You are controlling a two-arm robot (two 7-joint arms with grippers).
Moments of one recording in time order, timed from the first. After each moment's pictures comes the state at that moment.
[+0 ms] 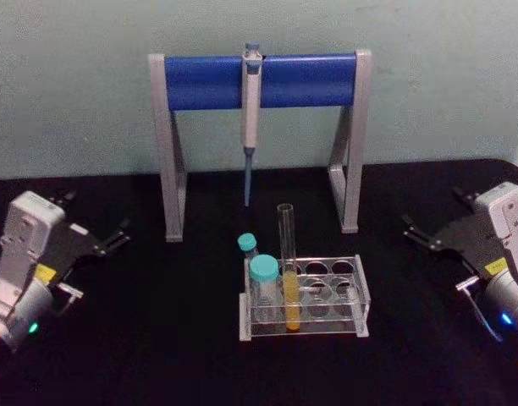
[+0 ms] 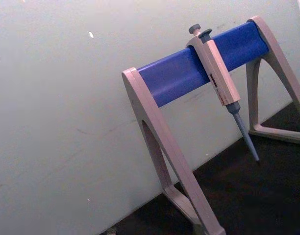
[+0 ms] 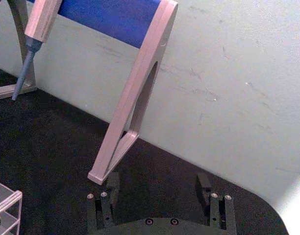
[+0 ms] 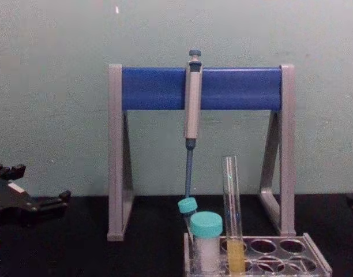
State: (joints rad) left arm -0.20 0.60 0.45 -1.41 -0.25 -0.12 0.03; right arm 0.20 0.60 -0.45 -1.41 0.25 -0.12 -0.03
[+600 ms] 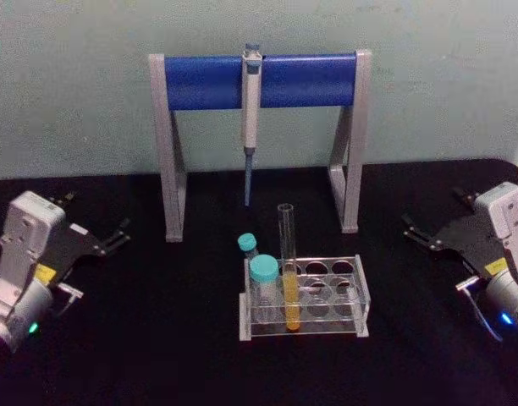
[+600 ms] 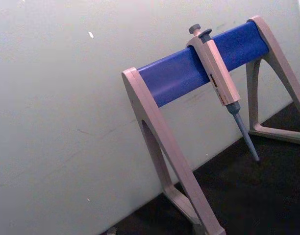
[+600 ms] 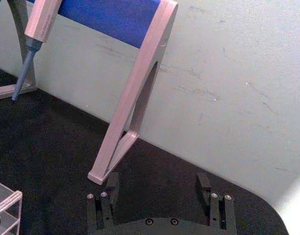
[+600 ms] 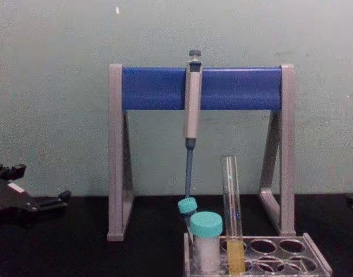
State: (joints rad) left arm -0.20 0.60 0.45 -1.41 -0.25 -0.12 0.03; right arm 0.20 0.60 -0.45 -1.41 0.25 -0.12 -0.03
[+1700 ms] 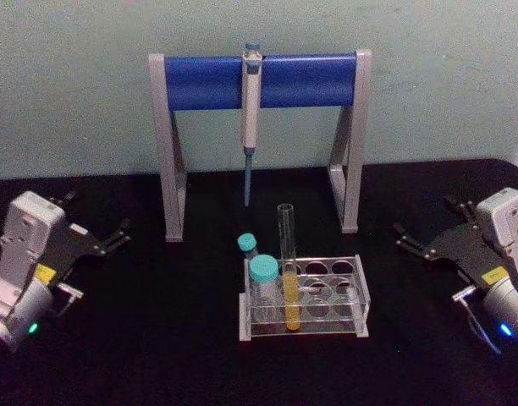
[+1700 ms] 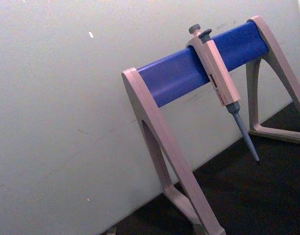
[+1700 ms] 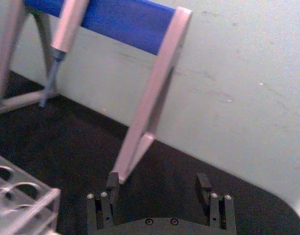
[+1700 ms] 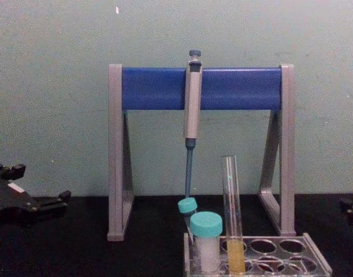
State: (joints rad) left arm -0.20 0.60 0.45 -1.41 -0.25 -0.12 0.03; right arm 0.13 0.60 -0.41 -1.50 0.28 -0.09 0.02
